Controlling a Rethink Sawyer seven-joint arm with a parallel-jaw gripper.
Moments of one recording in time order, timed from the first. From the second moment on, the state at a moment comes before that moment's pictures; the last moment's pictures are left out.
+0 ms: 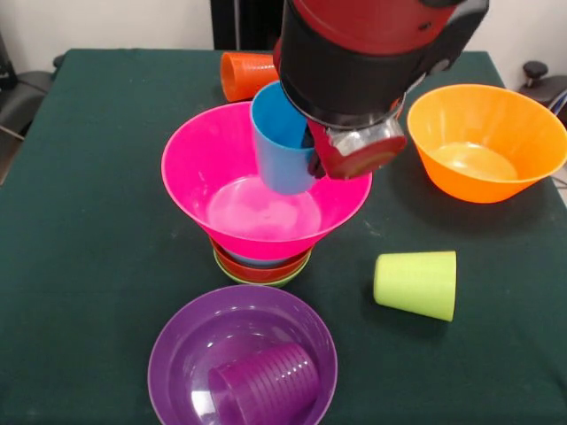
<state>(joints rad) -0.21 0.17 -0.94 0.06 0.76 1.69 2.67</state>
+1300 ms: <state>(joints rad) -0.11 0.13 -0.91 0.30 0.70 1.55 2.67</state>
